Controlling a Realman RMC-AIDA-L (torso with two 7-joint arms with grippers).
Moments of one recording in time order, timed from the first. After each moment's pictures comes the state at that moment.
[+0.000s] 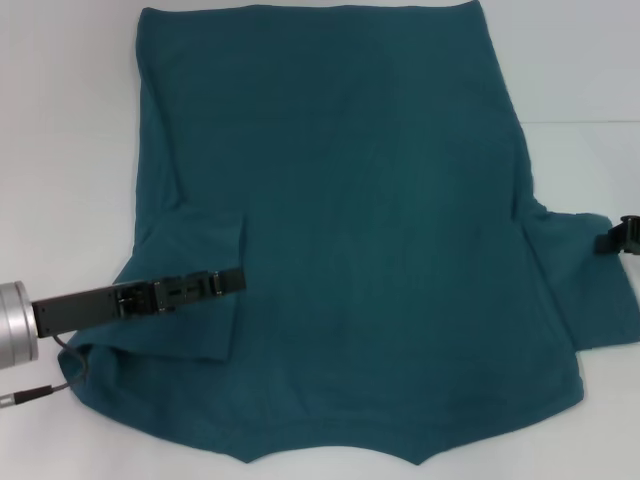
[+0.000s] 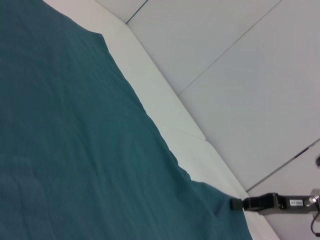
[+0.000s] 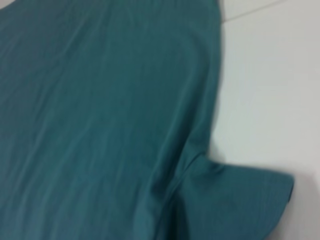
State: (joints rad) left arm -0.44 -2.14 0.59 0.79 2.04 1.56 -2.00; right arm 0.66 1.93 -0.66 -0.62 -2.46 -1.12 2.43
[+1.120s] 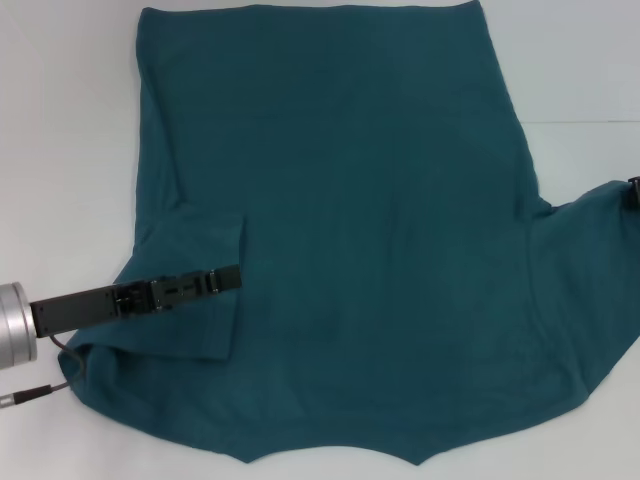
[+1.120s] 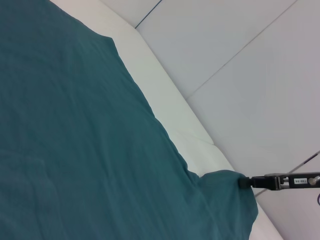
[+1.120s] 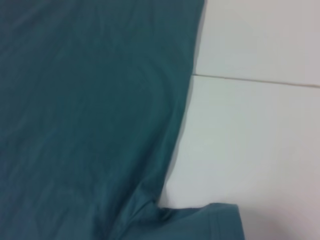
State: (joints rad) left arm -0.44 -2.15 0.59 0.79 2.04 1.54 -2.01; right arm 0.80 1.94 -0.71 -0.71 -2.80 -1.05 2.47
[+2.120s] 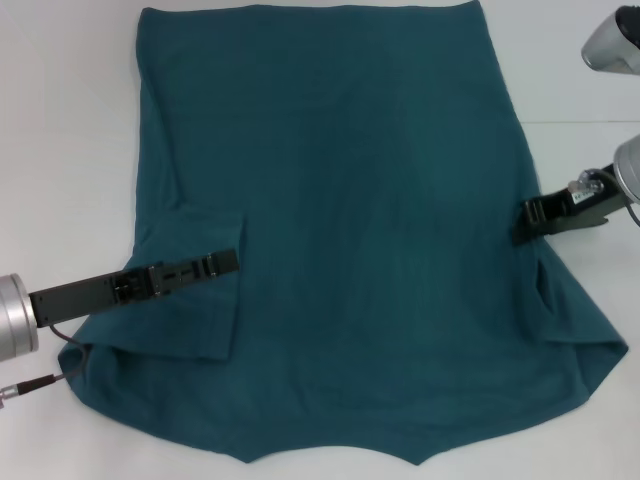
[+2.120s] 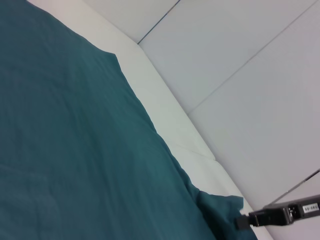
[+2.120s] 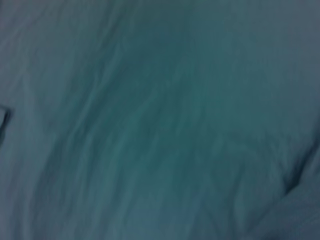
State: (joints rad) left arm -0.44 -2.16 0.58 0.79 2.01 1.52 -2.01; right arm 0.94 2.02 -0.73 -0.70 -2.81 -1.29 2.63
